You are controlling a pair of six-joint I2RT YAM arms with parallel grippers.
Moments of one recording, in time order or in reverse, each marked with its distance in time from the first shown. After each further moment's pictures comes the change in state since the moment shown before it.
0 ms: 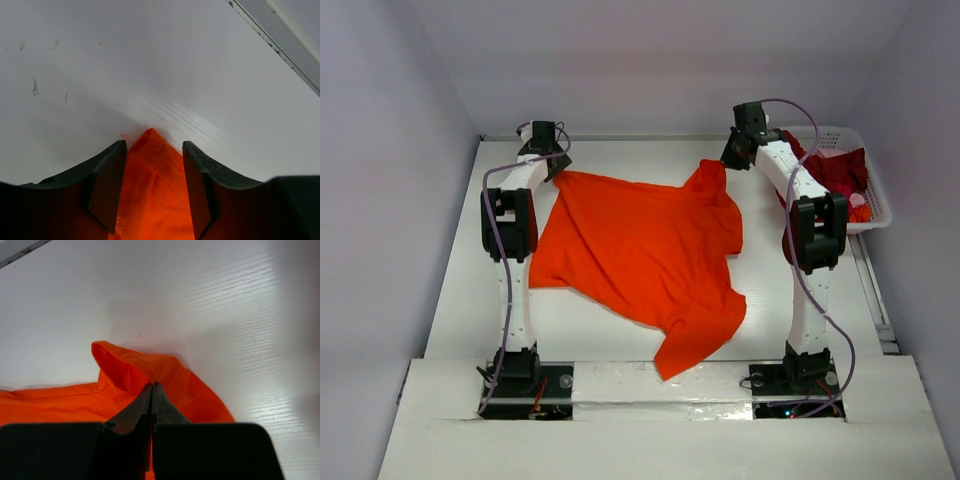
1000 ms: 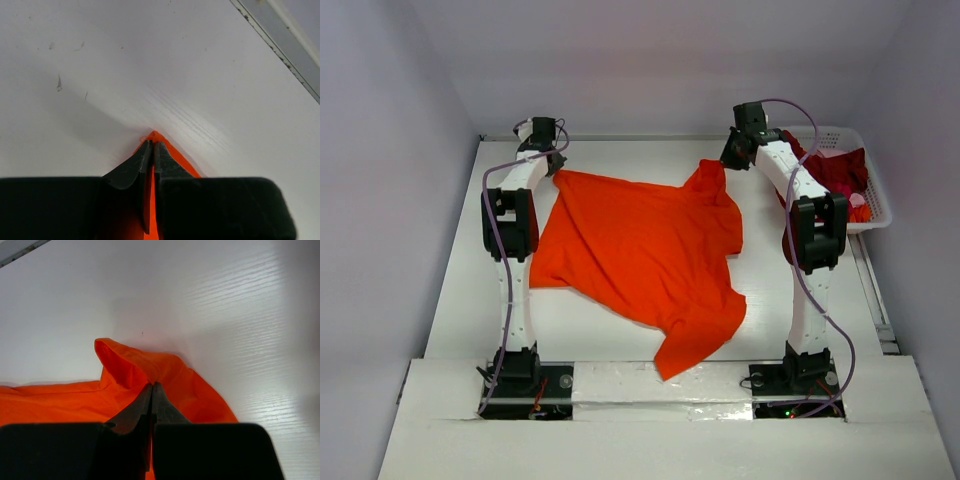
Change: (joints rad) left arm 0.000 0.015 0.074 -0.095 -0.074 -0.041; right arm 0.000 0.000 0.000 0.001 -0.017 0.000
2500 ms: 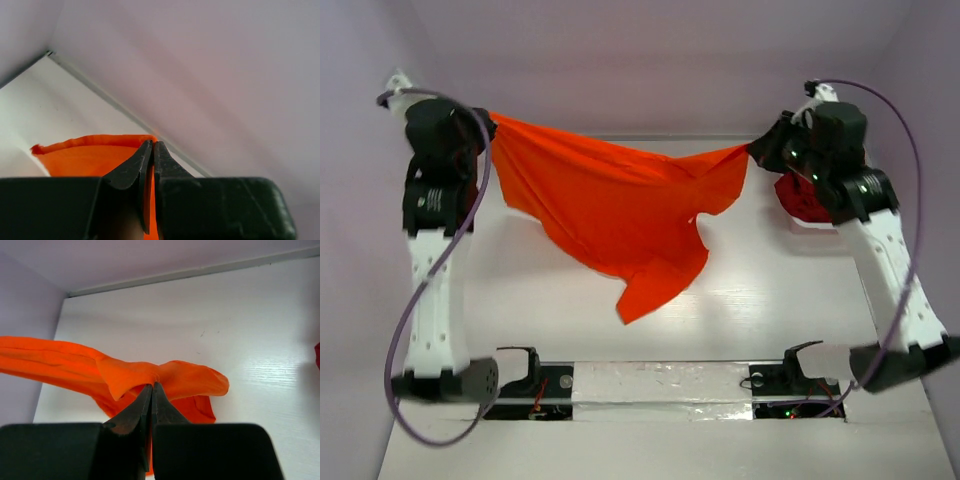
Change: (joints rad) left arm 0.031 -1.126 -0.307 -0.140 -0.016 -0.021; right arm 0.080 -0.851 -0.311 -0.050 -0.161 -0.072
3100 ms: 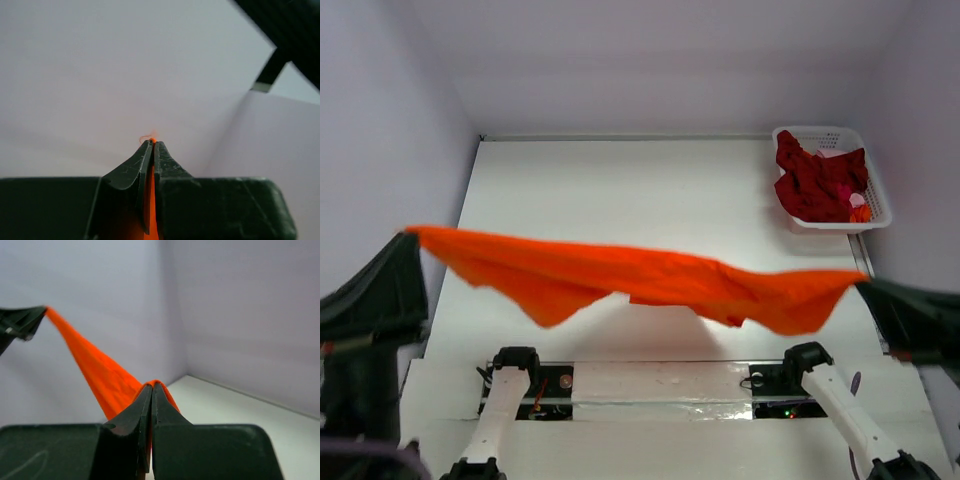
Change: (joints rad) left arm 0.000 -0.756 -0.027 0.010 0.304 0.068; right arm 0.004 -0.859 -0.072 0.063 -0.371 -0.011
